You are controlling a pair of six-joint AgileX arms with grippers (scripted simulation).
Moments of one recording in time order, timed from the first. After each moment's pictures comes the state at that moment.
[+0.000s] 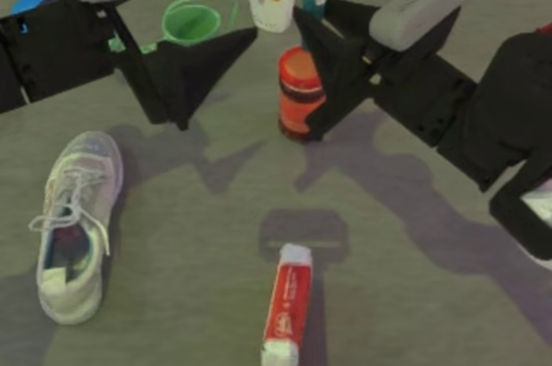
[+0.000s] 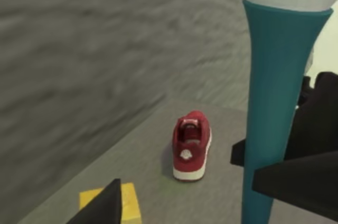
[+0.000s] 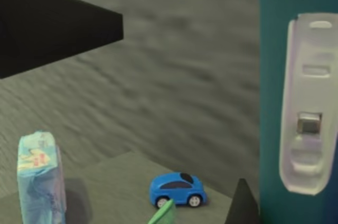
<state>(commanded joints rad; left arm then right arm) -0.30 1.26 0.77 0.44 0.79 0.11 0.63 1.61 0.72 1.02 -0.15 0.04</state>
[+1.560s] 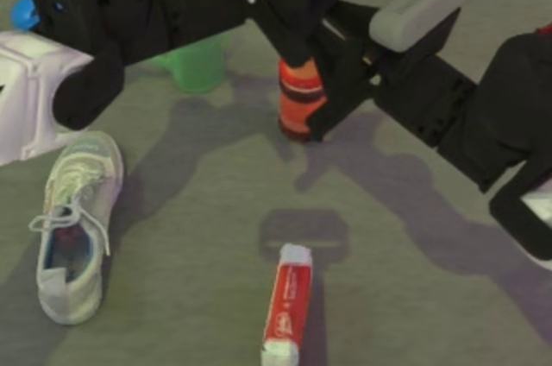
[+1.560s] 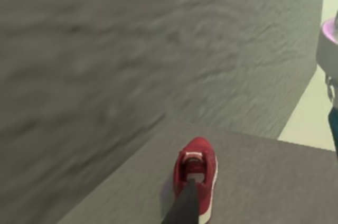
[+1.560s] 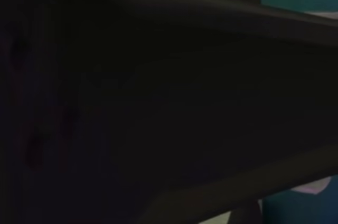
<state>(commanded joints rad) -0.51 1.58 1.02 0.52 0.58 0.10 0.63 1.61 0.72 1.02 -0.15 0.04</state>
